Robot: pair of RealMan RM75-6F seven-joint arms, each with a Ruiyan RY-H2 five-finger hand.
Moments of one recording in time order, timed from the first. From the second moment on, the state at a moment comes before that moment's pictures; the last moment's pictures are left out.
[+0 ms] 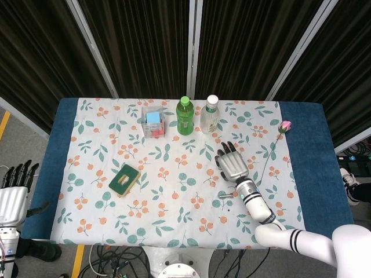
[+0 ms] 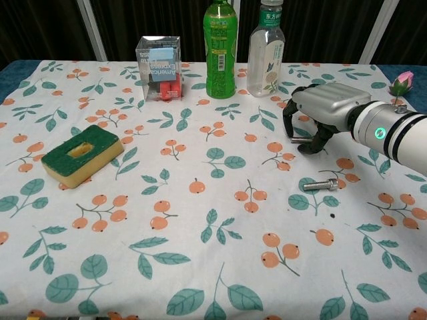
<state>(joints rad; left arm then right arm) -0.07 -1.21 -0.07 -1.55 1.43 1.50 0.12 0.76 -1.67 0.19 -1.32 -1.00 0.90 -0.63</state>
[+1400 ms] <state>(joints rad) -0.07 -1.21 -0.07 -1.55 1.42 1.49 0.13 0.72 -1.61 0.23 -1.30 -0.98 0.87 -0.28</state>
